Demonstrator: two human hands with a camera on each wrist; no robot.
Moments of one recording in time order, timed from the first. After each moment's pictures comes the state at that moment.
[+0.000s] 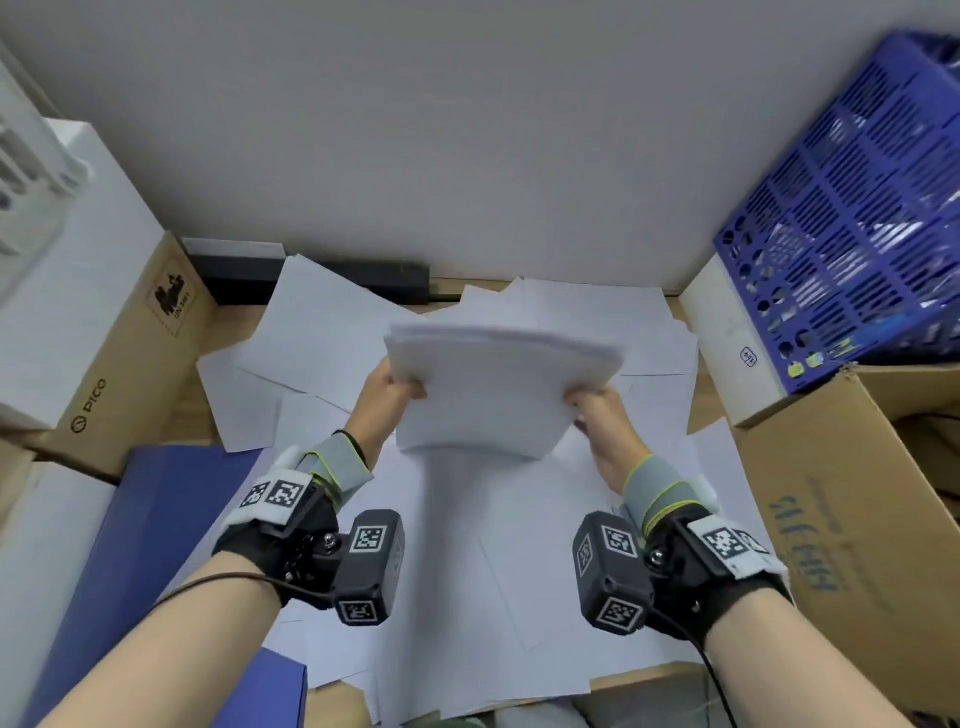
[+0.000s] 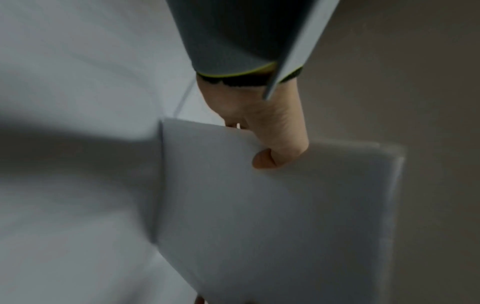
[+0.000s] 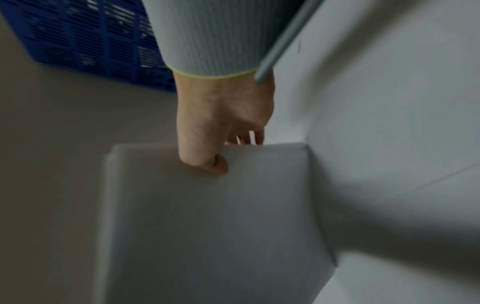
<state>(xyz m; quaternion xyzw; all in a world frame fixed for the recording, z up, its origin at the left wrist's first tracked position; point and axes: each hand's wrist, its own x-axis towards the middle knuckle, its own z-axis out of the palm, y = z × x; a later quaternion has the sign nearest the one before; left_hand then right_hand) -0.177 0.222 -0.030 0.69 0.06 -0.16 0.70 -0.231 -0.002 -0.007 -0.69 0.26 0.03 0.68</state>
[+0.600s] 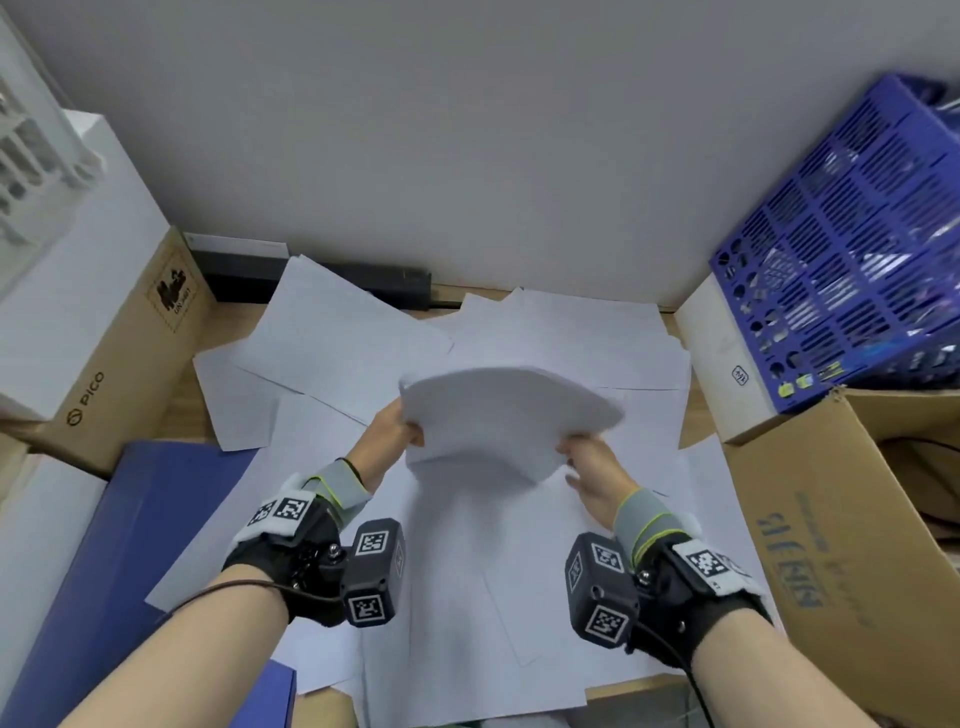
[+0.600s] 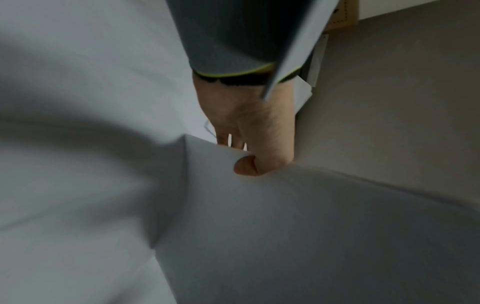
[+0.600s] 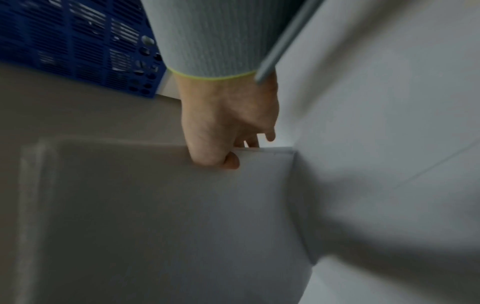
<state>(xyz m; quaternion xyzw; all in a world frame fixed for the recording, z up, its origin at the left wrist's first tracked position) -0.192 0.228 -0.063 0.68 0.06 -0.24 0.69 -0.248 0.002 -0.033 -0.68 0.34 0.12 0.64</state>
